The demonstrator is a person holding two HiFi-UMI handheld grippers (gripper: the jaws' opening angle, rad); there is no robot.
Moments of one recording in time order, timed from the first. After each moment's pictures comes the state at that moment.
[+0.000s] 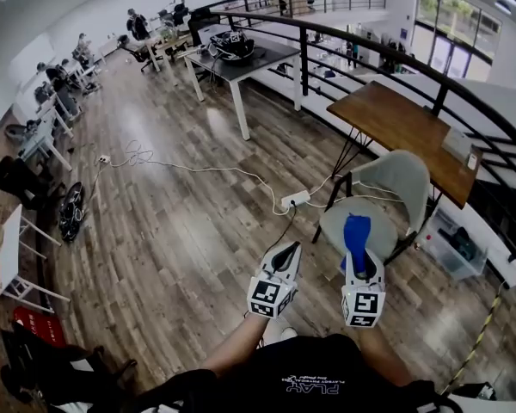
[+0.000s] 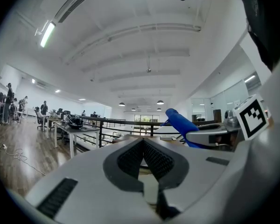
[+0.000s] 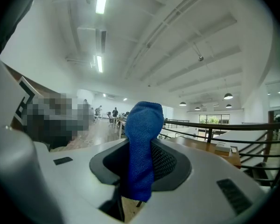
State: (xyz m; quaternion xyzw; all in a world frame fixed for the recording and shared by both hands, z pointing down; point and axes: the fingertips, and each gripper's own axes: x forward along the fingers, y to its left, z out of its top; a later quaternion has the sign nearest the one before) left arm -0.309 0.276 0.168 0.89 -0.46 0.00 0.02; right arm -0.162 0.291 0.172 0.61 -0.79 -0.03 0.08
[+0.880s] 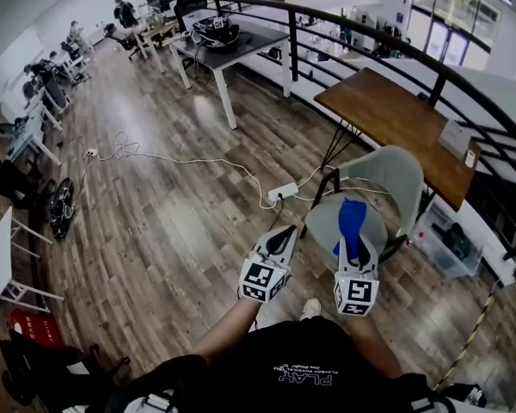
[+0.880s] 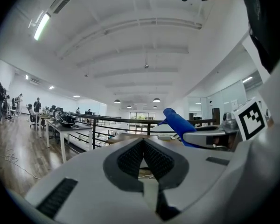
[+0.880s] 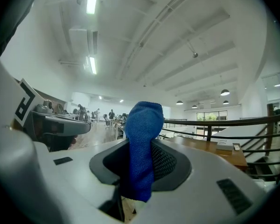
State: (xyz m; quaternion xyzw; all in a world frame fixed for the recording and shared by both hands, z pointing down) left arm -0.252 0.174 0.168 0.90 -0.43 0.01 0.03; right arm -0.114 0.193 0.175 0.62 -0.78 -0.01 0.06
